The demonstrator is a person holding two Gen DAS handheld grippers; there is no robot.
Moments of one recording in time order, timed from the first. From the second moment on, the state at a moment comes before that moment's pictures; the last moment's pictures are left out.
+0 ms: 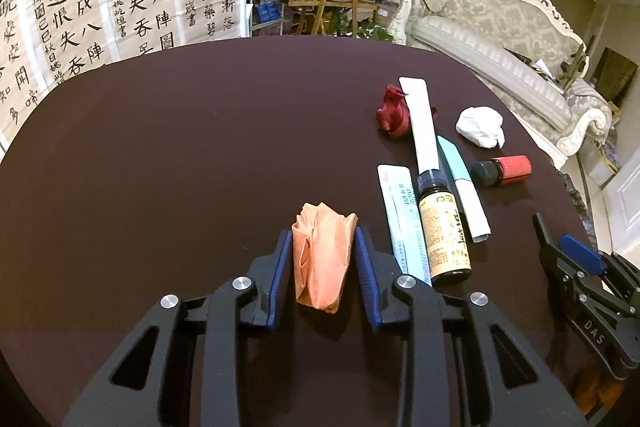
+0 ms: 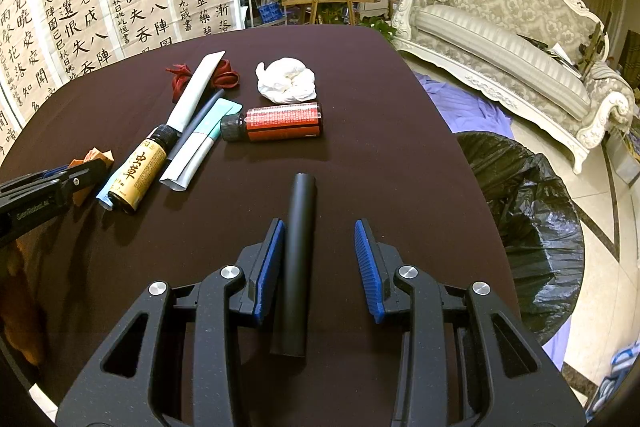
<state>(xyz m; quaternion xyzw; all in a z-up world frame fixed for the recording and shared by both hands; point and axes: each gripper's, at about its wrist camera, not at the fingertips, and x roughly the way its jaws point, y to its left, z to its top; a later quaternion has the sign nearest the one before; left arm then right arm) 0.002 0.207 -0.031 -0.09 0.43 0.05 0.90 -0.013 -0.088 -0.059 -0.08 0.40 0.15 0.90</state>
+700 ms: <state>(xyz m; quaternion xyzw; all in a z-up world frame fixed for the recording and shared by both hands) -0.015 0.177 -0.002 -0.10 0.38 0.02 0.92 -0.020 -0.107 -0.047 -0.06 0.38 0.15 0.91</state>
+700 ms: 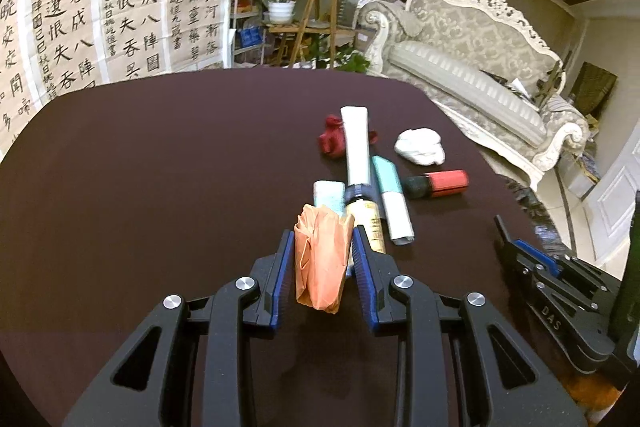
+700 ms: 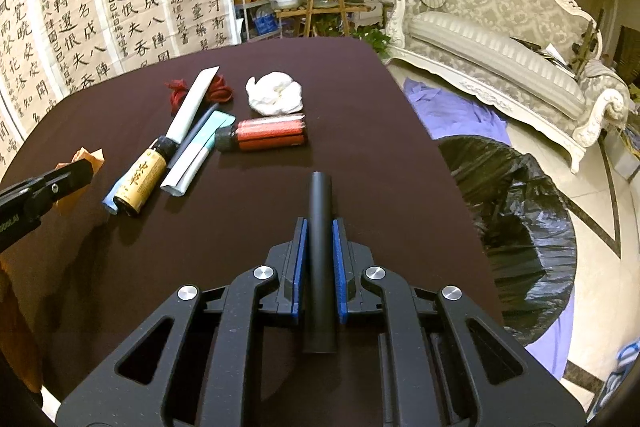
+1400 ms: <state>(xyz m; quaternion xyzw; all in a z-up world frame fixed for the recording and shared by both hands) 0.033 0.038 0.009 -0.05 0.36 -0.12 0.93 0.006 -0.226 -0.029 -0.02 0.34 0.02 0.94</state>
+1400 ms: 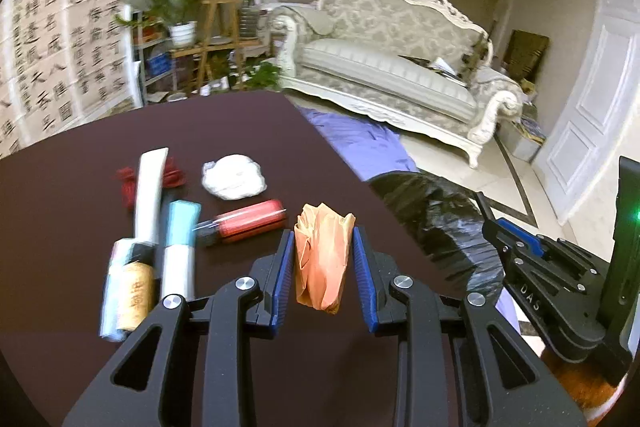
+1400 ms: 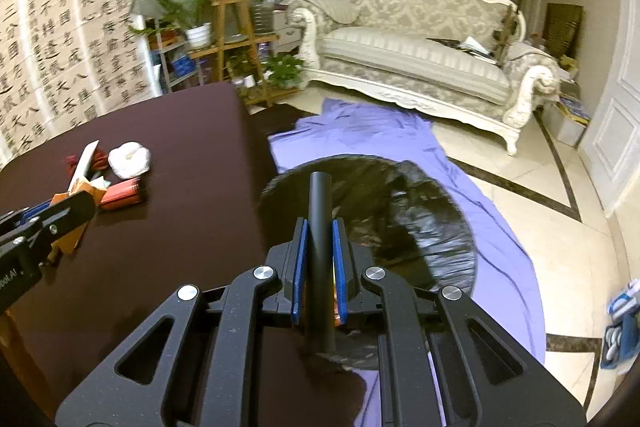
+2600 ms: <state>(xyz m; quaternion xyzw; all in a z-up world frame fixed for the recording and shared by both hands) 0.101 -0.047 -0.021 0.01 0.39 -0.13 0.91 0.042 -0.291 -0.053 0.02 0.35 -0.03 0.94</state>
